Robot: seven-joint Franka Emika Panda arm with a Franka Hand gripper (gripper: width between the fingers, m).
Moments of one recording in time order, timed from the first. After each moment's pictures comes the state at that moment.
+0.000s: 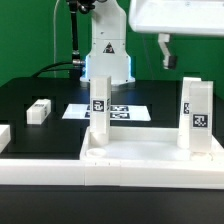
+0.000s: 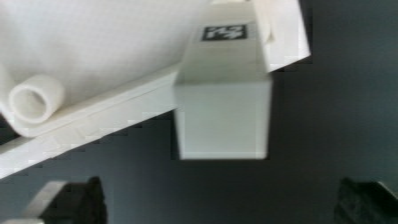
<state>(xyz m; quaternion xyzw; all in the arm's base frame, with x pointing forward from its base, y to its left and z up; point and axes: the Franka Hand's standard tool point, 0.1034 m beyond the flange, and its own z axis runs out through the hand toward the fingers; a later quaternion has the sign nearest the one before) 0.664 0.094 0.161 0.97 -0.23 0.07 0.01</state>
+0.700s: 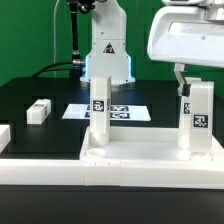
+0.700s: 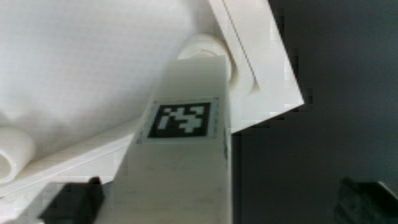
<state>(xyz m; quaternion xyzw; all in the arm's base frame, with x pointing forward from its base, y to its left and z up) 0.655 0.108 0.122 0.97 -0.25 0.07 0.03</state>
